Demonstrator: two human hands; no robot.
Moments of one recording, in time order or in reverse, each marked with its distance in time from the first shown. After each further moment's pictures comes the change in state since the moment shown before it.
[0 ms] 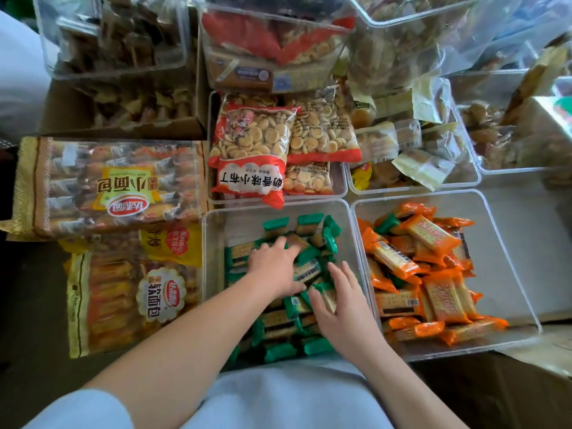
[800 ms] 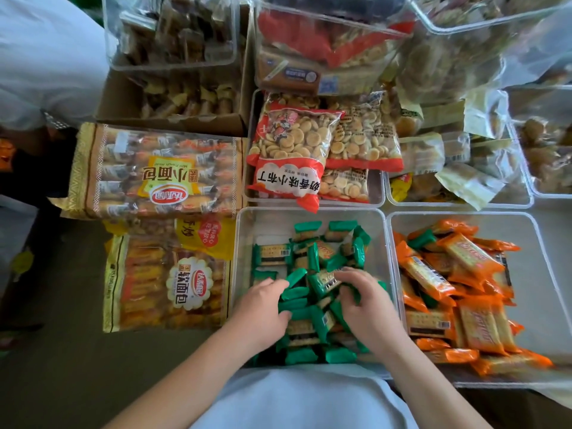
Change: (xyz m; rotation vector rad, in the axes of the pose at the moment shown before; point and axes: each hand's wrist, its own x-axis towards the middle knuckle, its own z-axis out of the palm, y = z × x) left_hand -0.097 -0.049 0.035 -0.613 0.077 -0.114; right_hand 0.030 -0.007 -0.001 0.013 0.013 -0.100
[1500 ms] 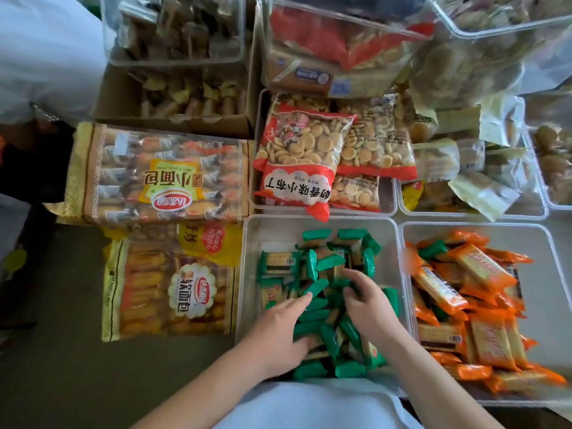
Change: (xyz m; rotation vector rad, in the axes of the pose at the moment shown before) left_hand 0.007 -0.015 0.021 -0.194 -0.171 0.120; right_hand 0.041 0.020 0.024 0.123 -0.085 0.214
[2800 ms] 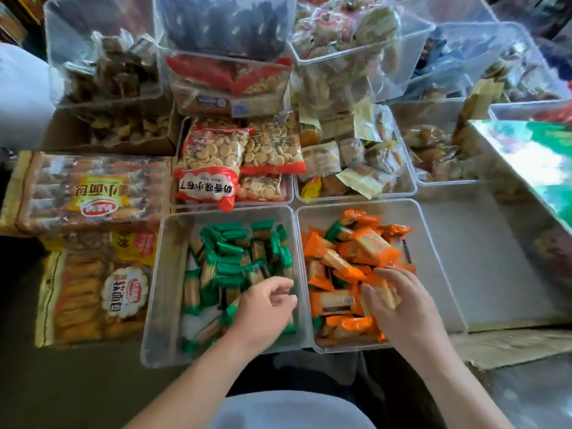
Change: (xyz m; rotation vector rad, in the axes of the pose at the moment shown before) left_hand 0.007 0.143 0.110 -0.405 0.411 0.027; right_hand -0.114 0.102 -0.191 -0.150 0.427 -0.225
